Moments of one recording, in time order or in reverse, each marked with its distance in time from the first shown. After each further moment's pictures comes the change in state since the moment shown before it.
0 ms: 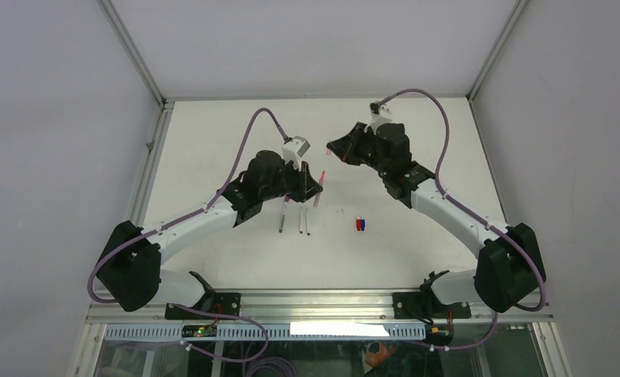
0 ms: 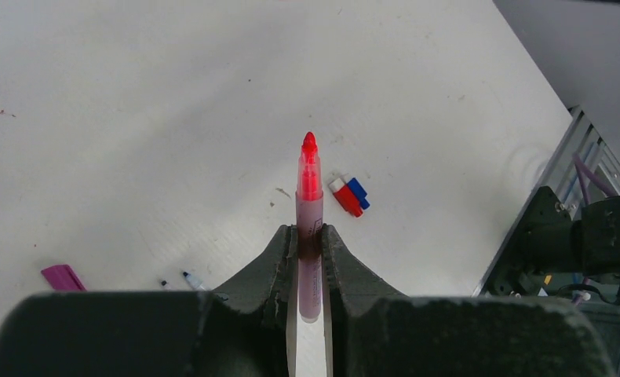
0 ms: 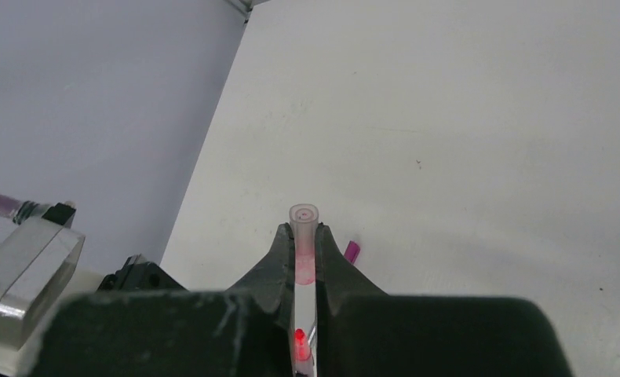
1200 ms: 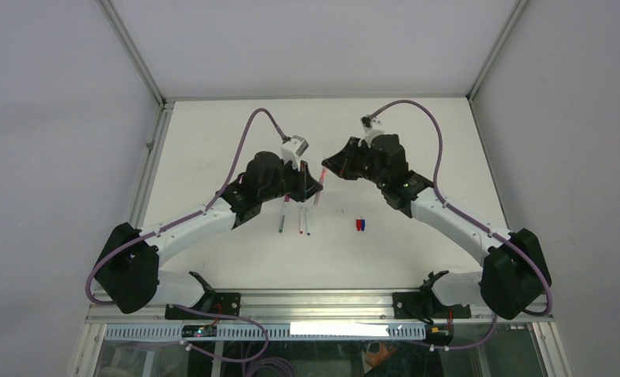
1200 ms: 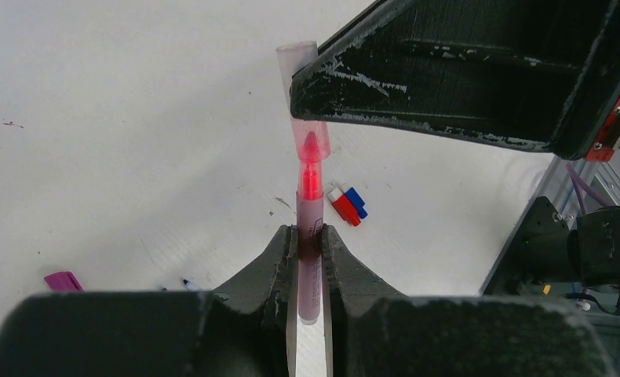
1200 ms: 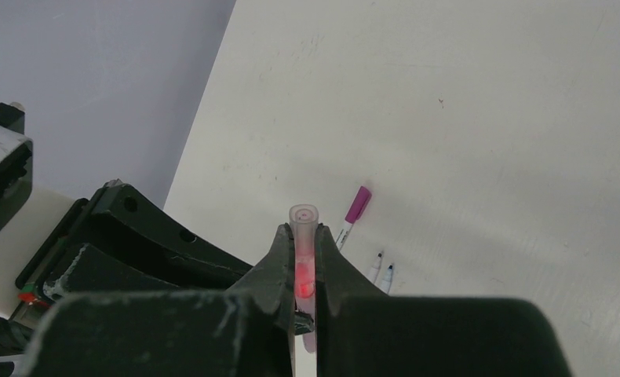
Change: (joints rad) left arm 0.001 -0.018 -0.018 0.045 -0.018 -0.011; right arm 0.066 -0.060 -0.085 -0.026 -0.055 -0.004
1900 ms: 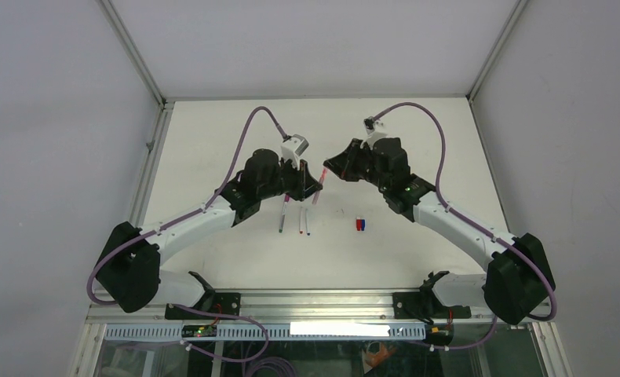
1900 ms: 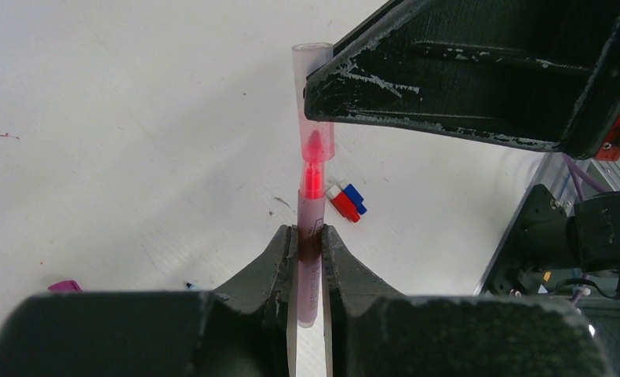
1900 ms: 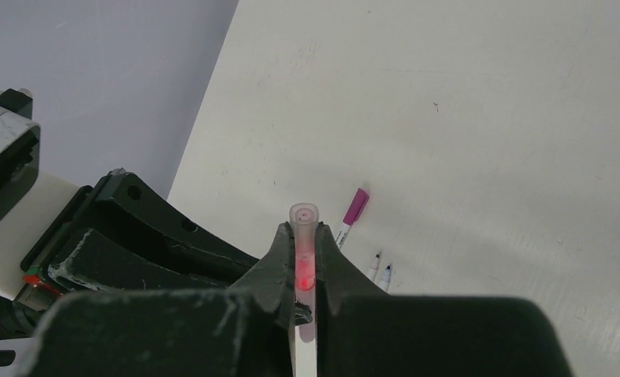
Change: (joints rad) left arm 0.026 0.004 0.005 0.003 0.055 0.028; right arm 0.018 -0.037 -0.033 0.006 0.034 0.003
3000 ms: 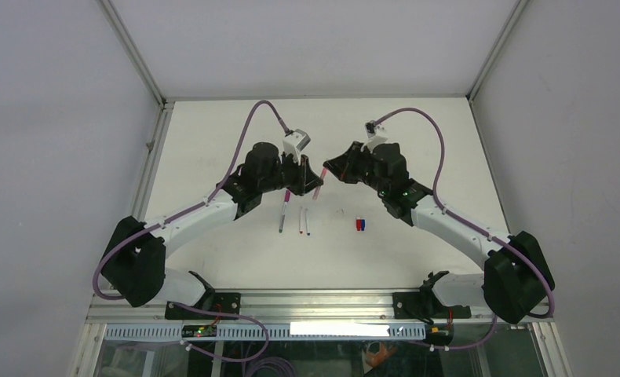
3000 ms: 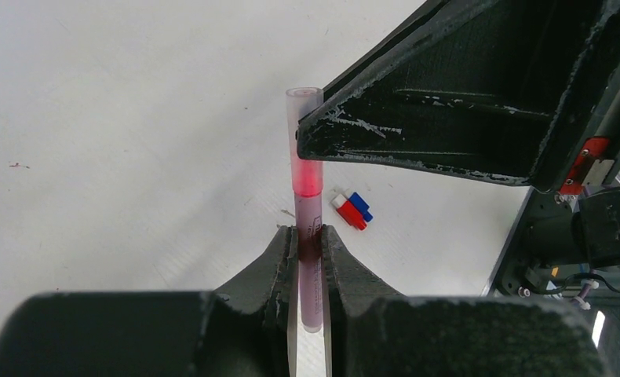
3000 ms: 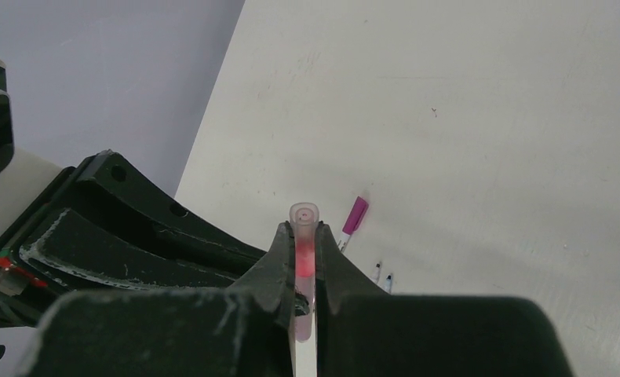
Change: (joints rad) left arm 0.030 0.047 0.048 0.003 0.058 0.051; right arm 0.010 0.006 -0.062 0.098 0.031 0.031
